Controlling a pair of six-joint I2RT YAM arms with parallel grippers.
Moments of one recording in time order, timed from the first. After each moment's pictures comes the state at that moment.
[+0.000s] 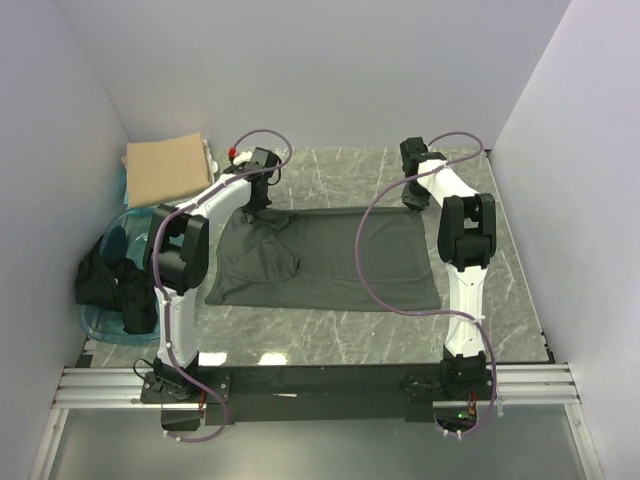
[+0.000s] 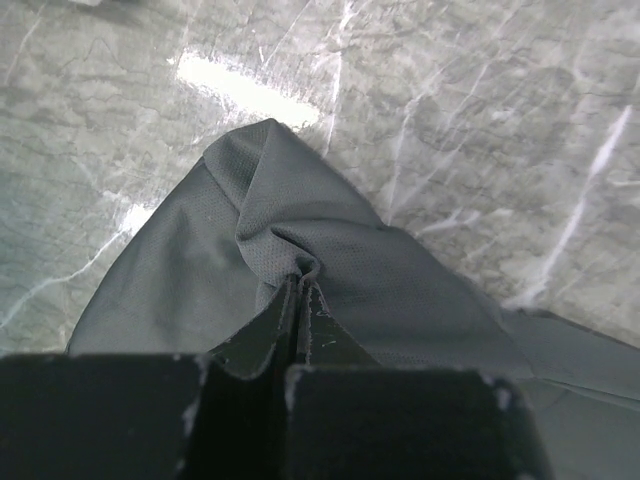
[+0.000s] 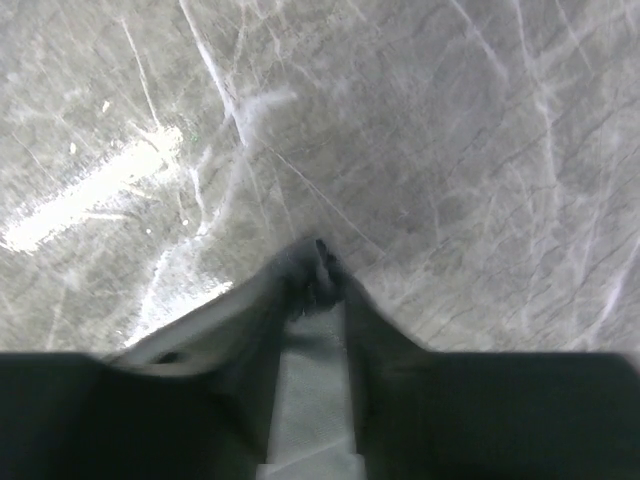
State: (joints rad) left arm -0.37 2.08 1.65 -0.65 -0.46 -0.70; right arm 0.11 2.31 1.91 -0.81 0.38 0.54
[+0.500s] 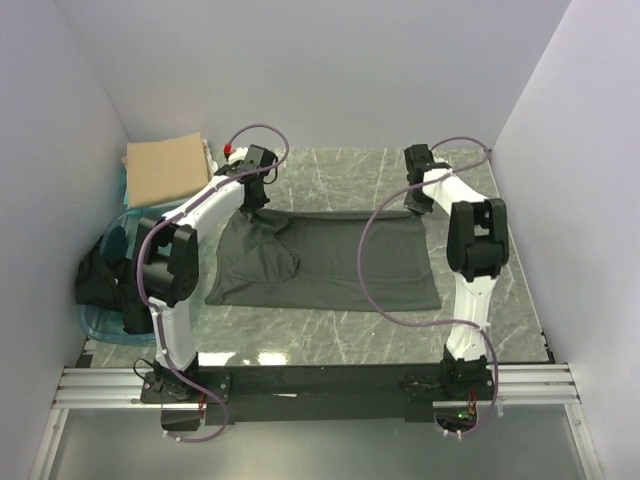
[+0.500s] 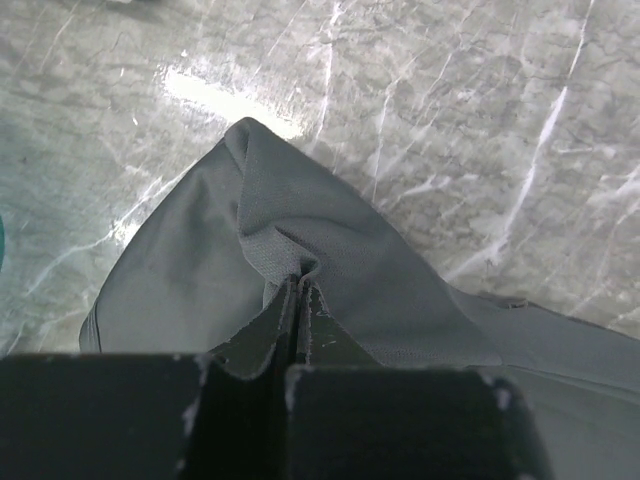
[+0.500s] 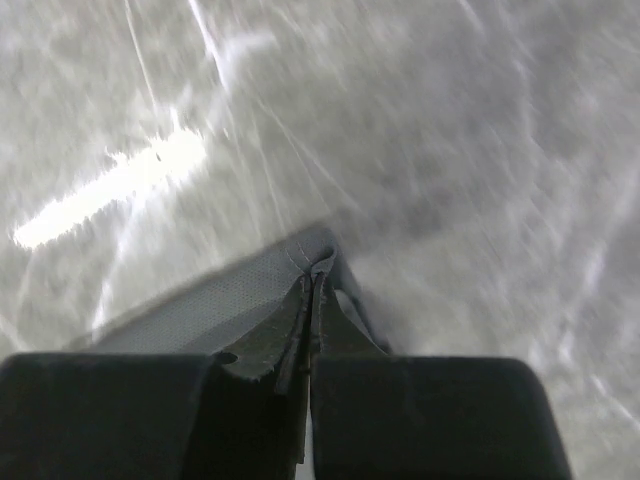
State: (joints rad) left arm -0.38 1.96 1.59 -0.66 -0.44 -0.70; right arm 0.11 2.19 1.72 -0.68 0.37 0.50
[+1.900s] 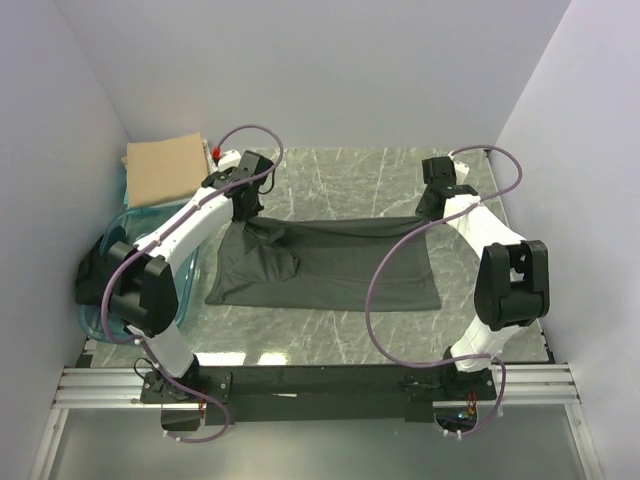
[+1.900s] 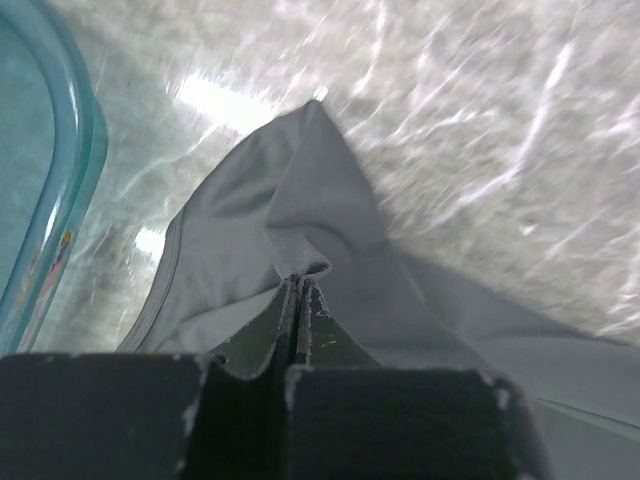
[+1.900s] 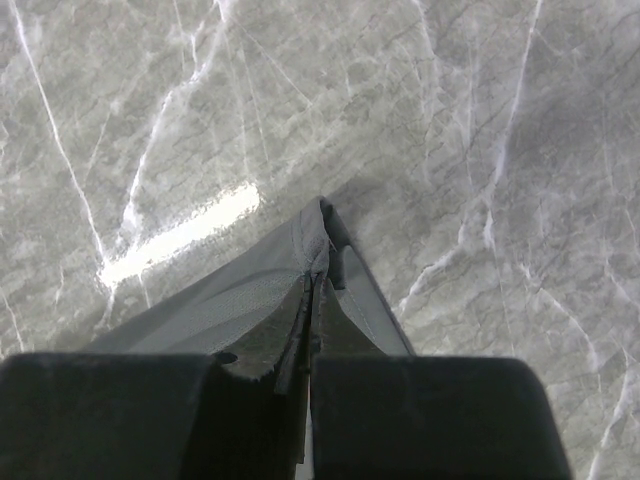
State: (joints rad) left arm -0.44 1.70 1.48 -0.79 -0.52 -0.79; right arm 0.11 1.69 1.25 -0.49 0.34 0.52
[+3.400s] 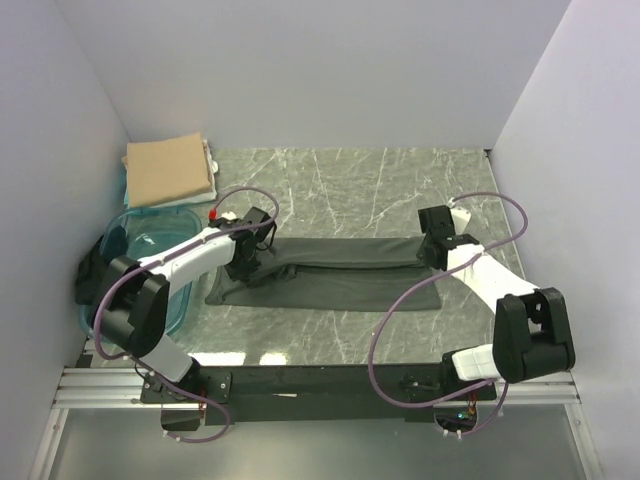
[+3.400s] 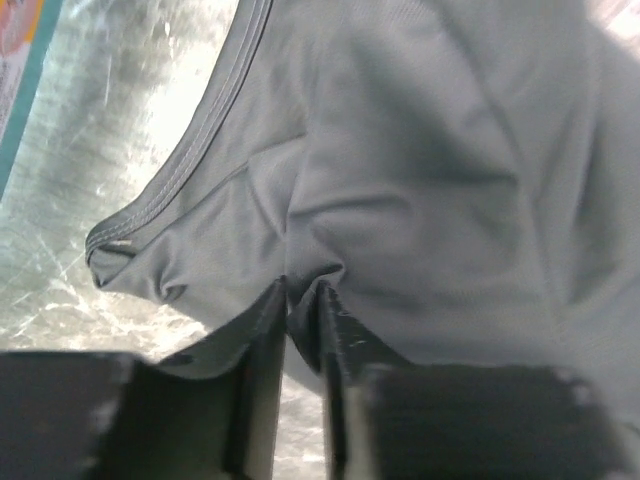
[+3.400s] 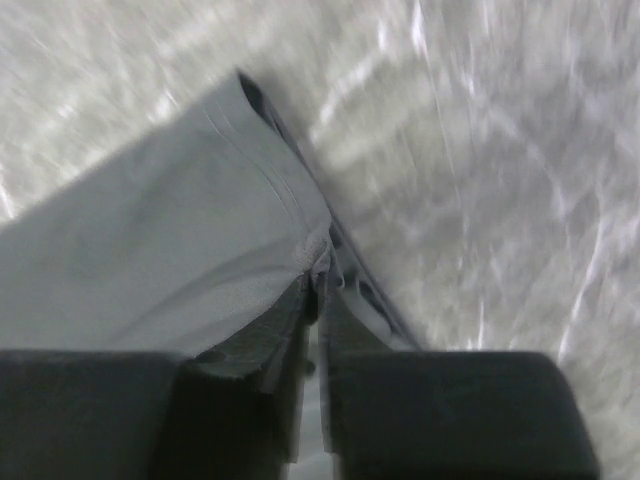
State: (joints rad) left arm -0.53 1.57 1.03 -0.81 -0.45 -1.04; right arm 0.19 1.37 0.79 -0.41 0.40 0.61
